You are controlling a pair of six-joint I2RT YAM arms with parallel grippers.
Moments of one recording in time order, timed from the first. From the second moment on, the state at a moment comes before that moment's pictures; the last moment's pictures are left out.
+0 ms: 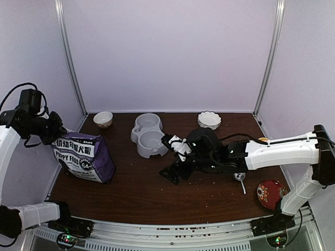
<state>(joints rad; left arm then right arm) 0.05 0.96 1.20 -1.02 0.12 -0.74 1.10 1.56 1.05 -0.09 0.04 0.12</state>
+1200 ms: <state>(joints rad) 0.04 1.14 1.54 -1.37 0.43 -0.39 1.12 1.44 1.05 -0.15 0.07 0.13</state>
